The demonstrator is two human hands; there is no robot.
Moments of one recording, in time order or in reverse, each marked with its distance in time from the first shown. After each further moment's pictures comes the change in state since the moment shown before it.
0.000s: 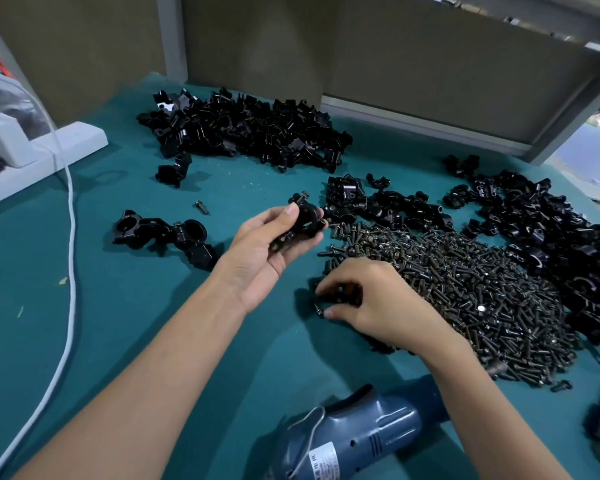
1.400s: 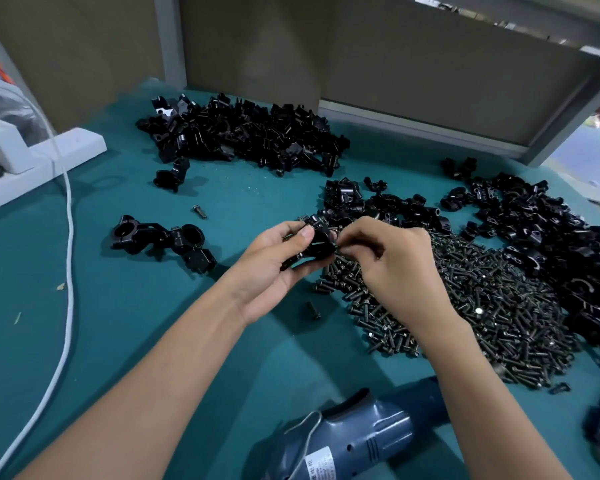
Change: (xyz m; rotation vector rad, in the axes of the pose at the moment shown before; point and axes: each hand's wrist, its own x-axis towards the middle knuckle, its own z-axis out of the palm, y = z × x) left_hand 0.001 -0.013 -0.003 0.155 -0.077 -0.122; right_hand 0.010 -0.009 -0.021 0.058 0.495 -0.130
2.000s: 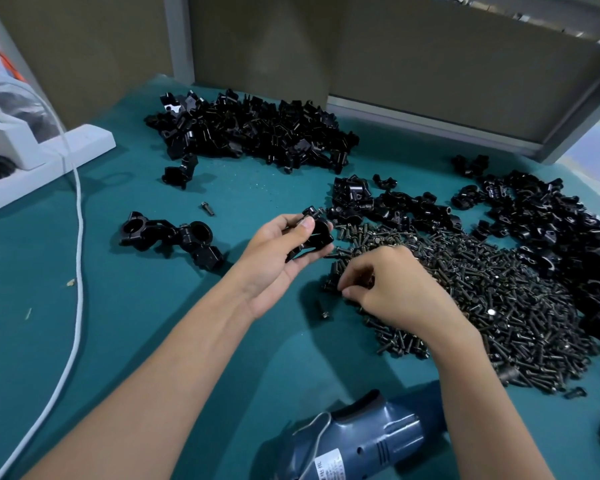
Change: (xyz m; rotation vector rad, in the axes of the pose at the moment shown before) left_hand 0.004 0.003 -0.003 0.027 0.117 0.076; right_hand -0.003 0.003 0.005 -0.173 -0.464 0.290
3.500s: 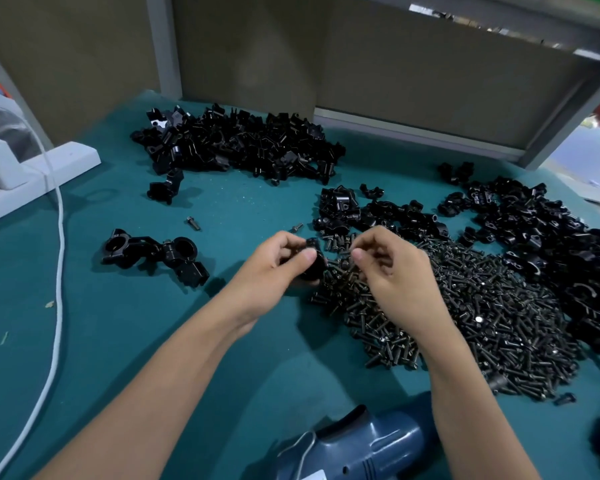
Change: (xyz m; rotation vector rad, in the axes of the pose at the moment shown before) left_hand -0.006 -0.001 0.004 0.633 -0.026 0.042; right_hand 0.000 0.016 0.000 0.390 0.386 -0.050
